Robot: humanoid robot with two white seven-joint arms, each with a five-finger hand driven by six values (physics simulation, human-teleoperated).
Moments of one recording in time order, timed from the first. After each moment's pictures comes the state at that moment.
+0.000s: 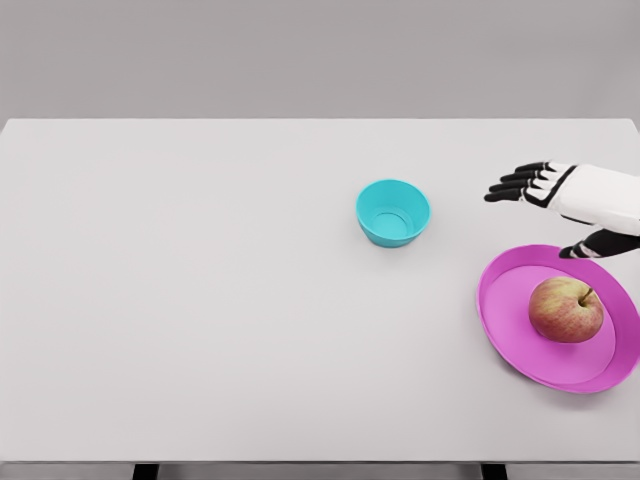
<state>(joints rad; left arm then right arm) 0.06 0.00 -0.24 -0.06 0.38 -0.10 -0.07 -0.30 -1.11 0.32 -1.69 0.12 -0.61 0.46</state>
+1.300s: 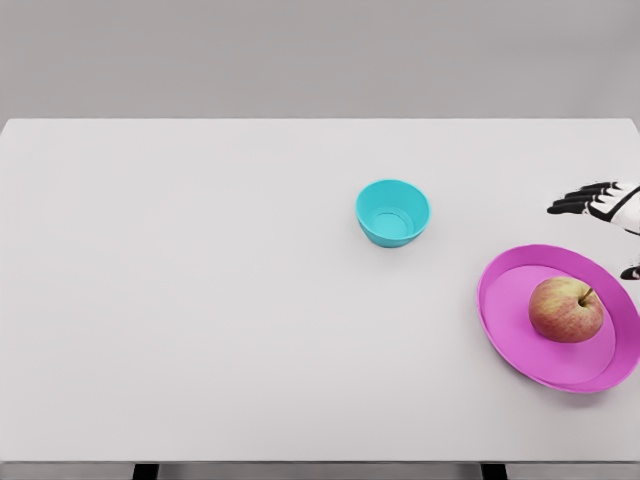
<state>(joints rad) 0.06 0.00 -0.24 -0.06 0.38 -0.10 -0.07 -0.38 -1.41 0.67 -1.61 0.04 -0.61 0.17</state>
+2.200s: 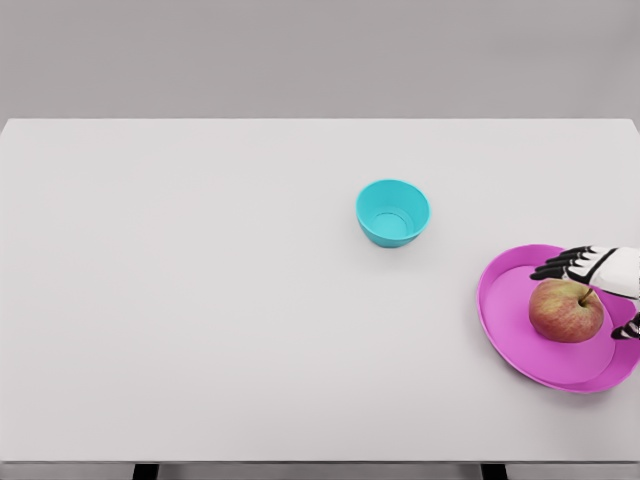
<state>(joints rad) 0.06 0.00 -0.24 -0.06 0.38 -0.10 -0.07 -0.33 -1.43 0.77 -1.66 0.06 -0.61 0.19</state>
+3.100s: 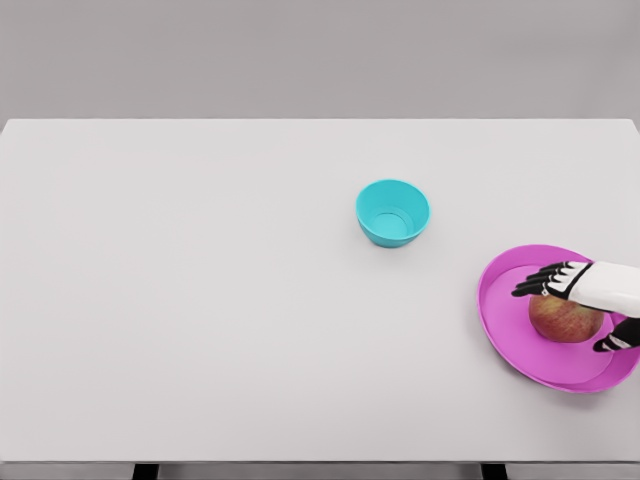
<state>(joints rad) 0.06 0.00 -0.24 -0.06 0.38 -0.10 -0.07 -0.33 -1.37 0.78 -1.65 0.08 -0.61 0.25</state>
